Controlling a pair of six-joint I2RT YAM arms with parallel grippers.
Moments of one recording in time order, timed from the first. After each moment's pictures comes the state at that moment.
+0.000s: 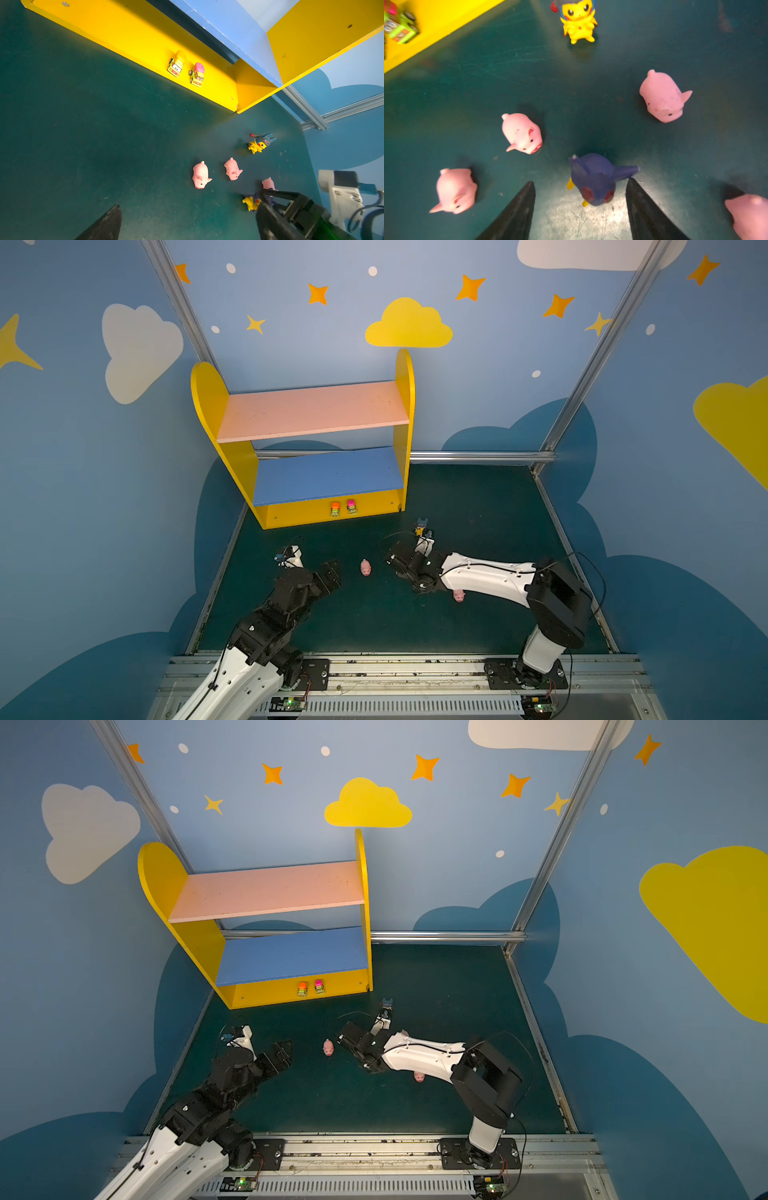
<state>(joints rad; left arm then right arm) -0.53 0.45 0.47 -0.60 -0.26 -0.87 1.07 1.76 1.14 -0.60 0.52 1.23</state>
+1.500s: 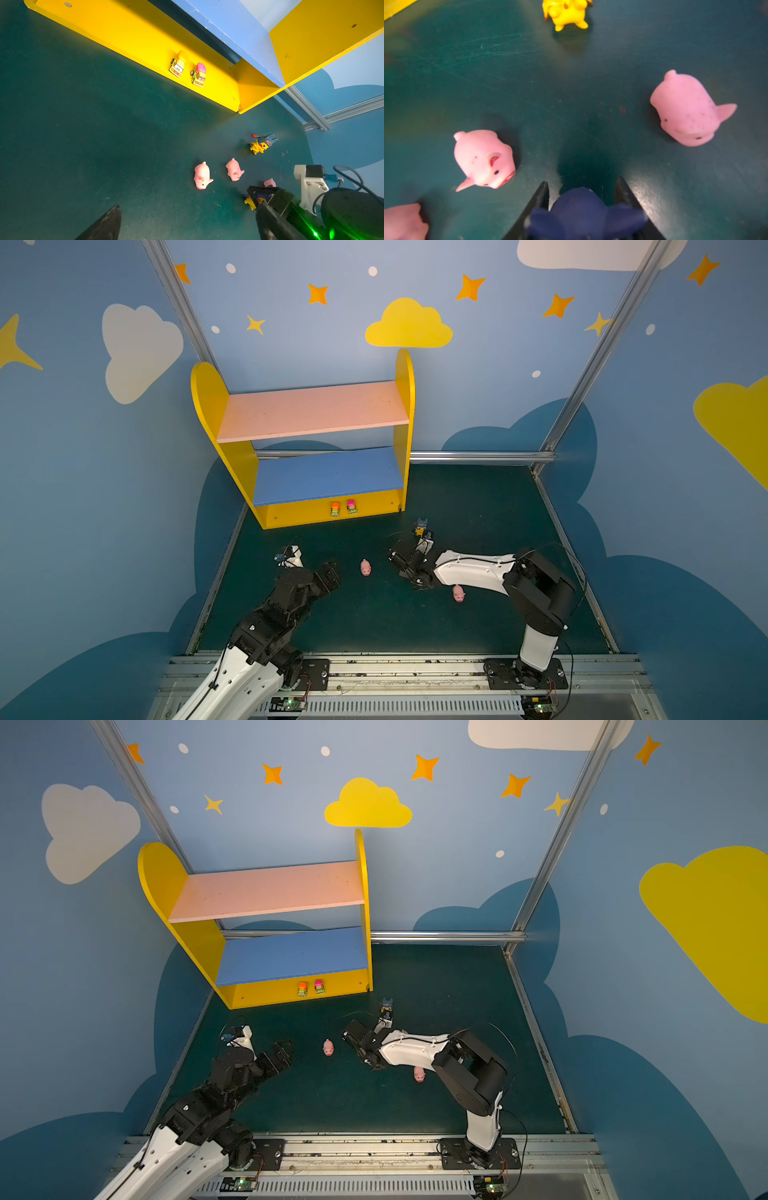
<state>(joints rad) -0.52 0.46 0.47 -0.60 -0.26 -0.87 1.00 1.84 1.10 -0.47 0.47 1.14</state>
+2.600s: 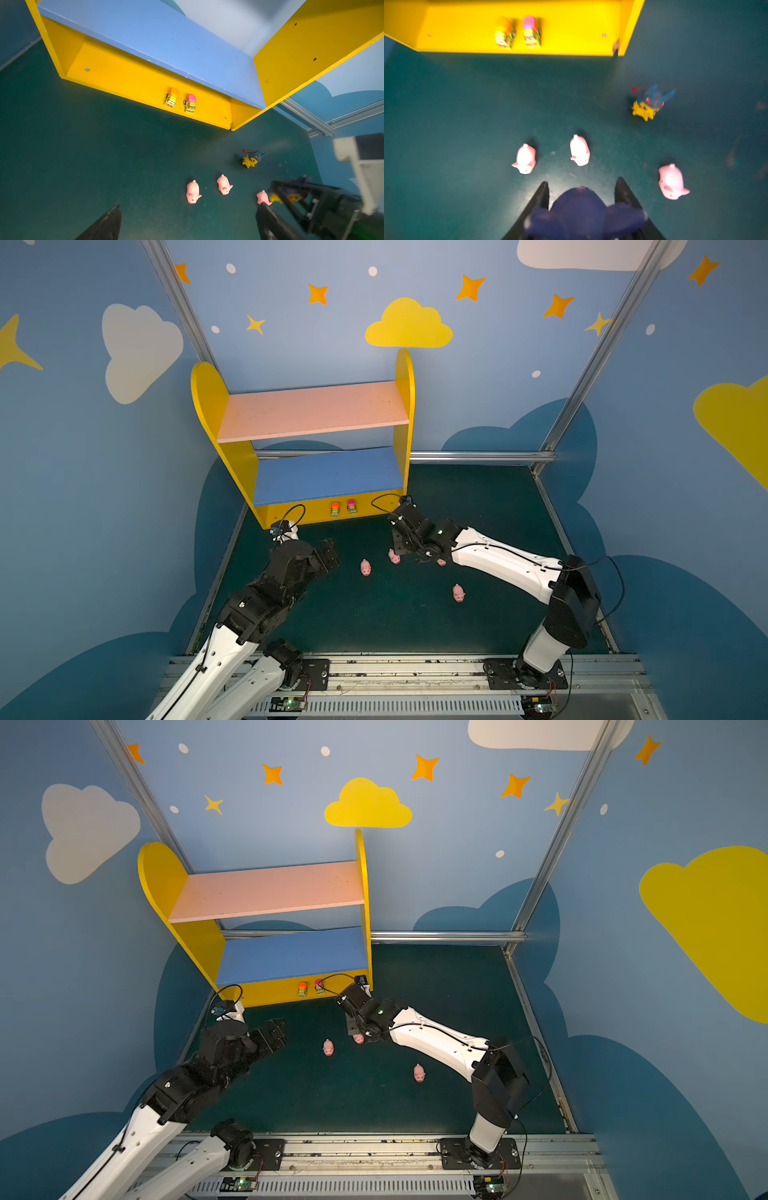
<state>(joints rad) -0.52 0.70 0.88 -0.79 -0.34 -0.78 0.96 1.70 1.50 -0.71 0.29 0.54</state>
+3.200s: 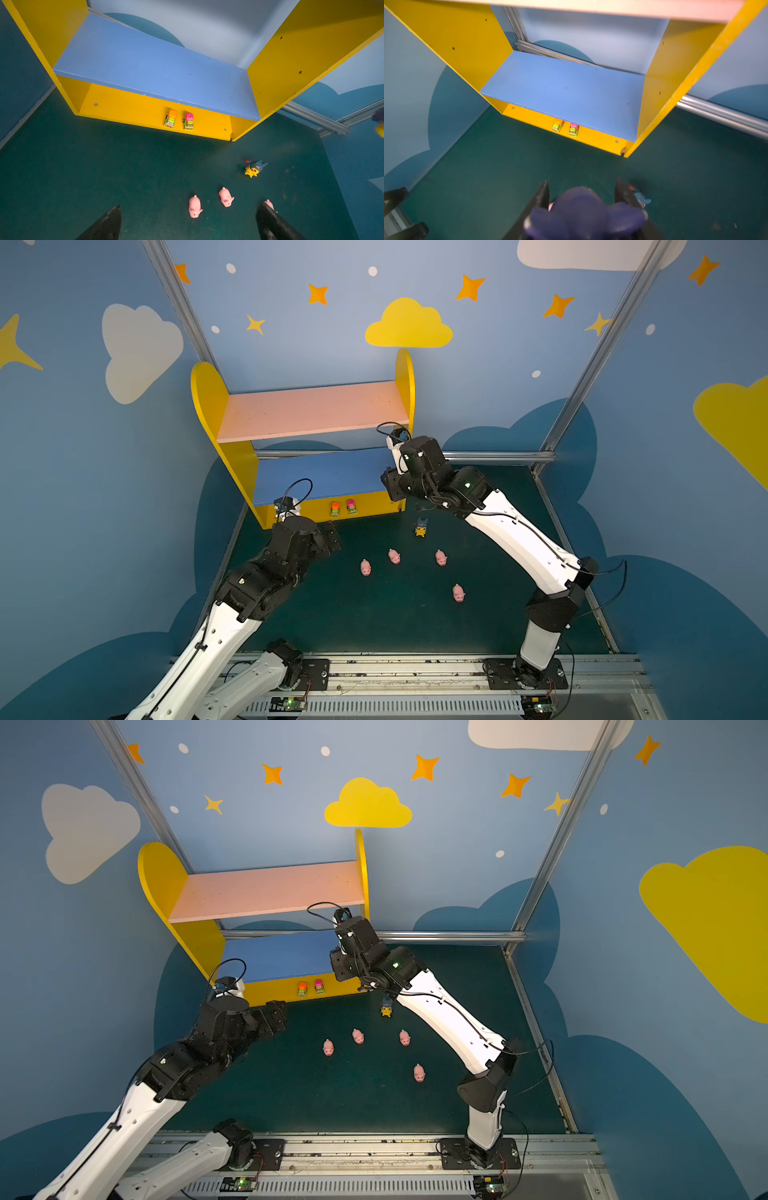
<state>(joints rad) -0.52 0.87 1.10 -0.85 -0.39 -0.66 0.89 1.87 2.22 -0.90 0.21 0.23</state>
